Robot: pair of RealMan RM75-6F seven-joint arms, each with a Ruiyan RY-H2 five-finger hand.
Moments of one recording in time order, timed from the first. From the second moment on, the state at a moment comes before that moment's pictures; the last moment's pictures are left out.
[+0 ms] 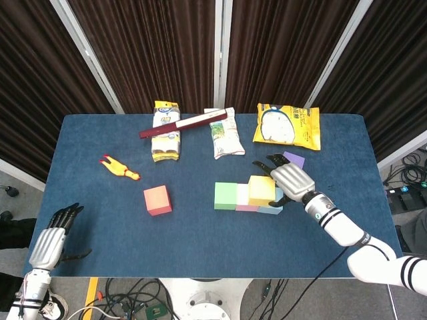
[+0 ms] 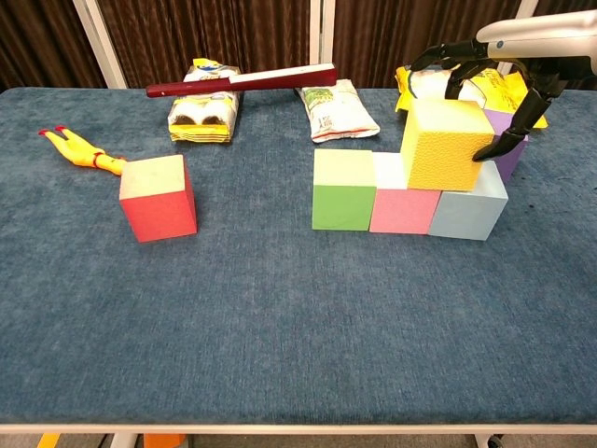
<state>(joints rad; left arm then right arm) -0.10 -1.36 0.04 -1.39 1.54 1.41 -0.27 0.81 -1.13 0.14 -1.63 -1.29 0.73 -0.02</state>
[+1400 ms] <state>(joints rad) -0.10 -1.36 0.04 -1.39 1.55 1.41 -0.27 0.82 -1.17 0.16 -1.64 -1.28 0.76 0.00</state>
